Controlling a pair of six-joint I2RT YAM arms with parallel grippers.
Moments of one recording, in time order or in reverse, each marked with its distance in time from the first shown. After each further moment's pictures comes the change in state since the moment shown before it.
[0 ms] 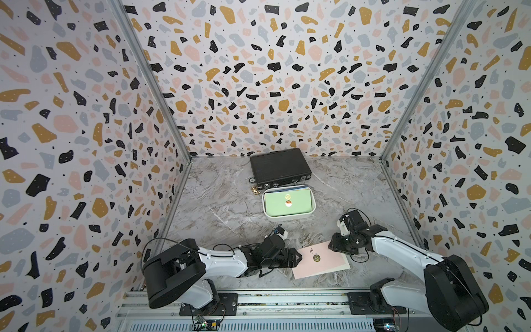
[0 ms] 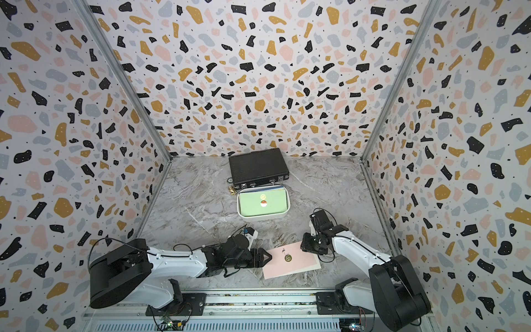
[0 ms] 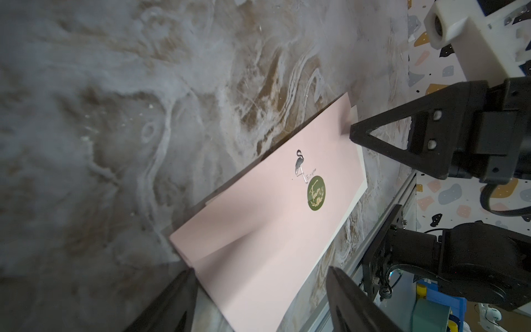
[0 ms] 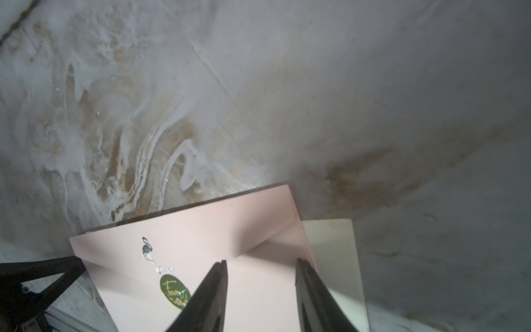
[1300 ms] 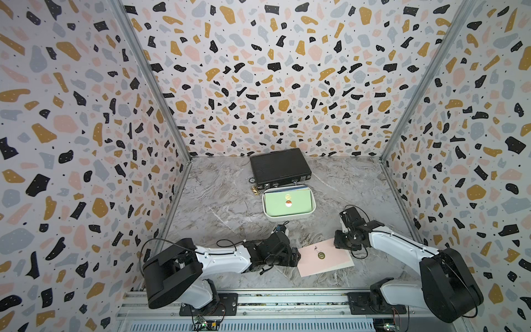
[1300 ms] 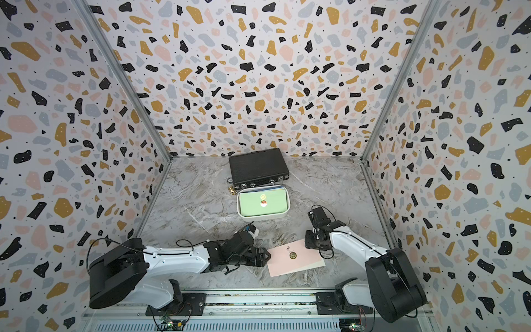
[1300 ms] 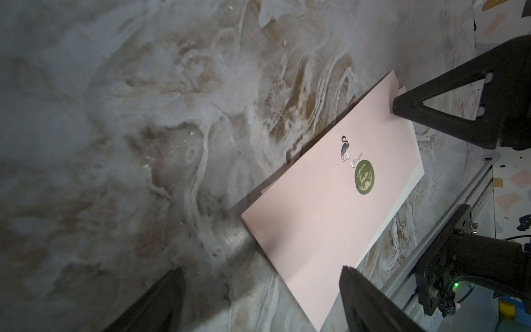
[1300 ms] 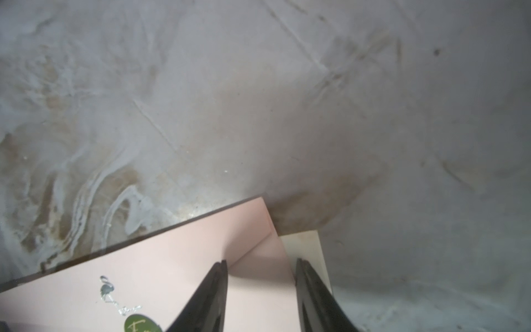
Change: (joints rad) left arm -0.005 0.003 0.107 -0.231 -0.100 0.127; right arm 0.003 0.053 0.055 -0.036 0.179 -0.035
